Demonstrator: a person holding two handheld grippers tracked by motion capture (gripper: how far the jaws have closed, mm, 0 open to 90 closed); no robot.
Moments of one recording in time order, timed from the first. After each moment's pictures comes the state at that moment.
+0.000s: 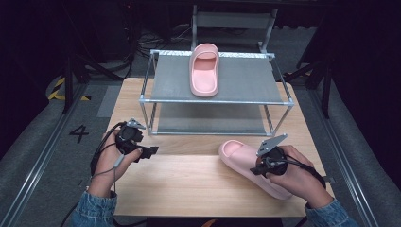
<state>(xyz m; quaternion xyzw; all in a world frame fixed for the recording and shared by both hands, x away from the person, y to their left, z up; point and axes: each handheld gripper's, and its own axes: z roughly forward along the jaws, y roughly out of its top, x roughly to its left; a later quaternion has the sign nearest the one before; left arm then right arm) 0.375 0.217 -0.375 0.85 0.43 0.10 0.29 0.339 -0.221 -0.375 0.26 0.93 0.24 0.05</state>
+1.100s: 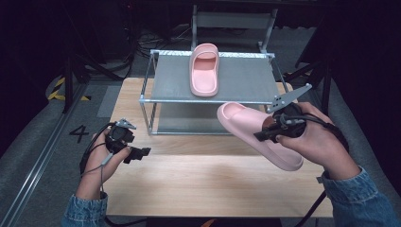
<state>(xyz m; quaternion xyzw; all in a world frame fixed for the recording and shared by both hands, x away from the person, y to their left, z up) 0.373 0.239 -0.371 0.85 0.44 0.09 0.28 0.360 -0.210 -0.236 0.27 0.92 0.29 0.08</state>
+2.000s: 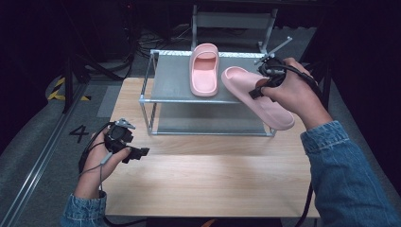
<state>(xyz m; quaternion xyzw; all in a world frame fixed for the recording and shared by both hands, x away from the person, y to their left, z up) 0.375 0.242 -0.372 0.85 0.44 0.08 0.28 0.466 -0.190 -0.210 0.37 0.89 0.24 0.12</state>
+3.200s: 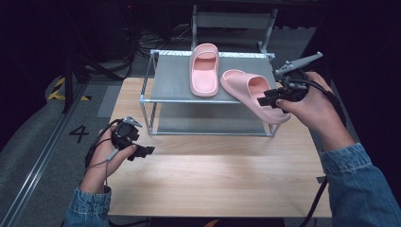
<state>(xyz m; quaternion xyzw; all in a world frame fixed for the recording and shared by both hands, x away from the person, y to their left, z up) 0.387 0.227 -0.373 0.87 0.42 0.07 0.27 0.428 -0.231 -0.220 0.35 0.86 0.33 0.16</state>
